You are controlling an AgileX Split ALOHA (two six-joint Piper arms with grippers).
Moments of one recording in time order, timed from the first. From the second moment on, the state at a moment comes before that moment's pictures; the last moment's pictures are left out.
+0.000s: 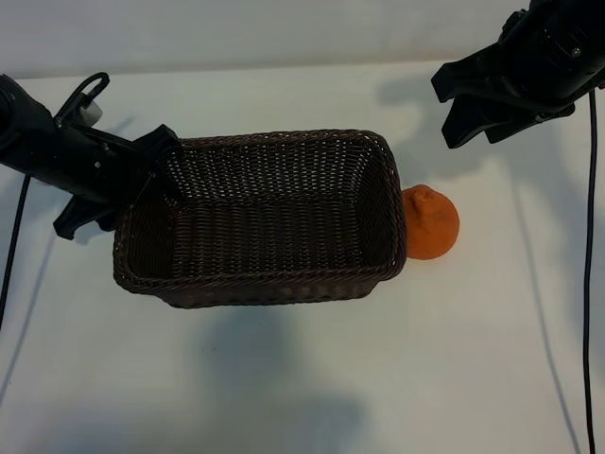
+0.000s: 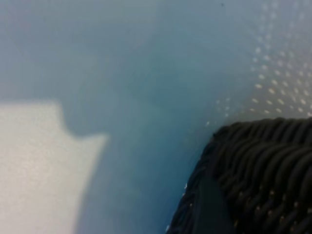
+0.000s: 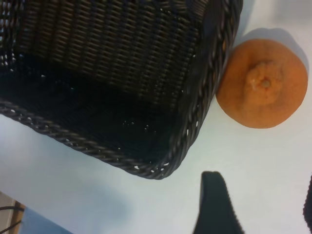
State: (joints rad) left arm -0.05 1.87 -1.04 -0.62 0.54 -0.13; right arm 0.18 1.63 -1.47 0.34 1.18 -0.06
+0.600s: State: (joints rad) left arm -0.05 1.87 -1.05 -0.55 0.62 -0.12; right arm 0.18 1.63 -1.47 0.34 1.18 -0.06
